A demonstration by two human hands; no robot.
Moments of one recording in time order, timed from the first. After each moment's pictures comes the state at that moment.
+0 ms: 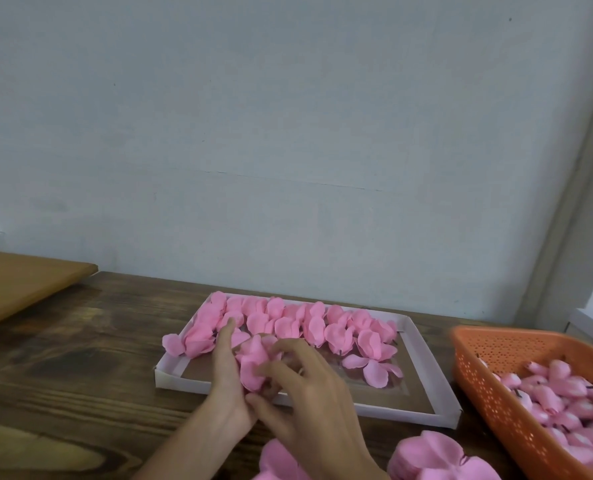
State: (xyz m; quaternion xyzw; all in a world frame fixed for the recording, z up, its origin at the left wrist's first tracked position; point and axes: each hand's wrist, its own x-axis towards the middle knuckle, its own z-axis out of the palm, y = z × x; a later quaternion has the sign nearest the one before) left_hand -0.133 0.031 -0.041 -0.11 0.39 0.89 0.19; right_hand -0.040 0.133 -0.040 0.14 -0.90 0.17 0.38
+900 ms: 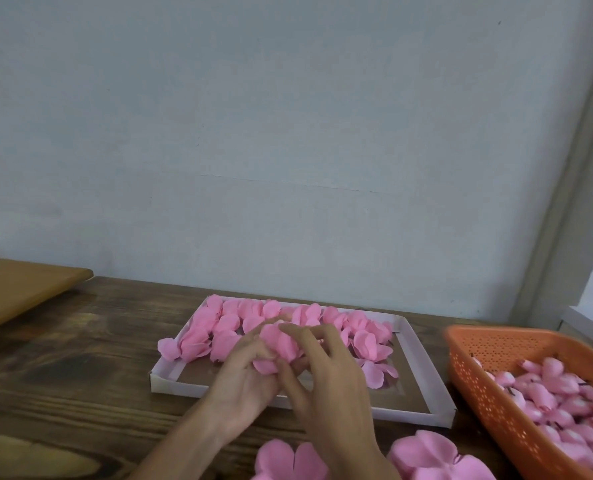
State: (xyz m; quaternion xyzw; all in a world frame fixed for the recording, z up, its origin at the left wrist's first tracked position) left_hand -0.121 0.028 -0.034 0.25 0.35 0.86 0.28; right_hand -0.042 0.149 -0.033 0.05 -0.89 0.23 0.40
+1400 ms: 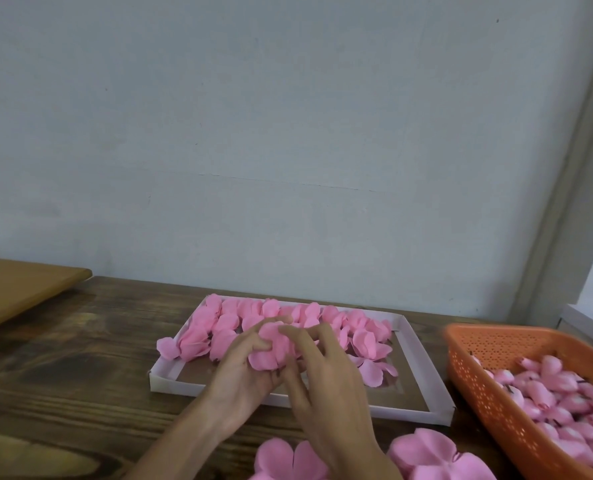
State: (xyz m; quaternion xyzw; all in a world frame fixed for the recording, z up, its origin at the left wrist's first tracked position) left_hand -0.130 0.025 -0.039 0.23 0.40 0.85 0.26; right_hand -0.038 0.147 -0.030 0.05 -0.91 0.23 0.36
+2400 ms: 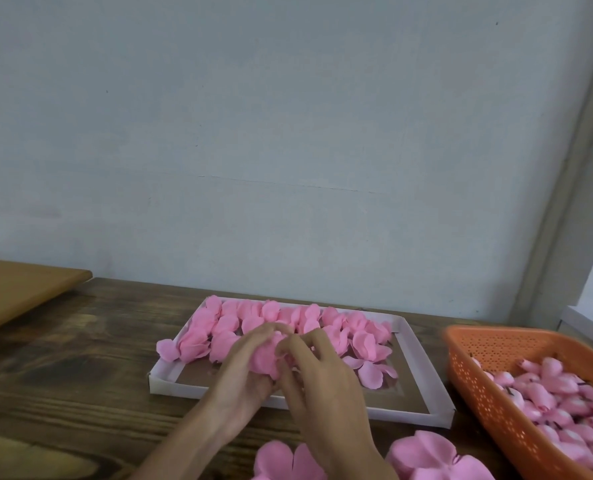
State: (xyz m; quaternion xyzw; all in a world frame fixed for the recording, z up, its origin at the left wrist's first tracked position) left_hand -0.126 0.029 -0.037 0.23 0.43 0.84 0.23; right_hand -0.039 0.144 -0.027 0.04 -0.92 0.20 0.34
